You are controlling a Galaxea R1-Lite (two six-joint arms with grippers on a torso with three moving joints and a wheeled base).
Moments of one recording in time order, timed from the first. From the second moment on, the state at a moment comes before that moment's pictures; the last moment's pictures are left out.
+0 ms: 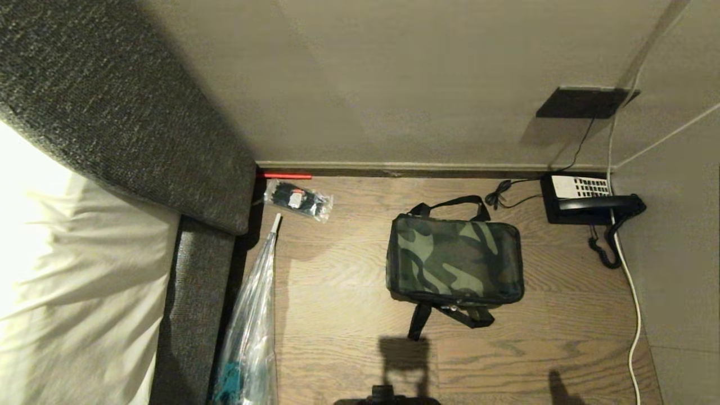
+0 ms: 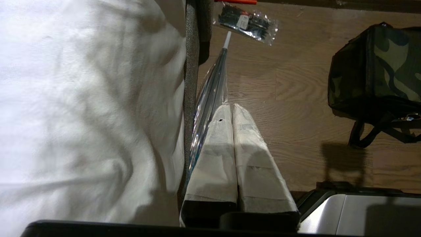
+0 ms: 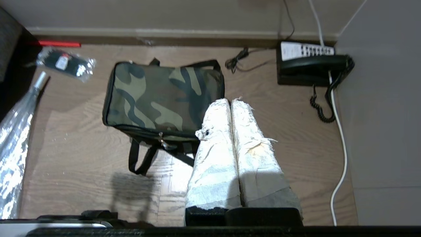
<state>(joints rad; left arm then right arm) 0.00 0.00 0.00 0.00 0.00 -0.01 -0.01 0.00 0.00 -0.18 0.01 -0.03</state>
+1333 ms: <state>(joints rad) 0.00 0.00 0.00 0.00 0.00 -0.01 -0.01 0.00 0.00 -0.18 0.01 -0.03</state>
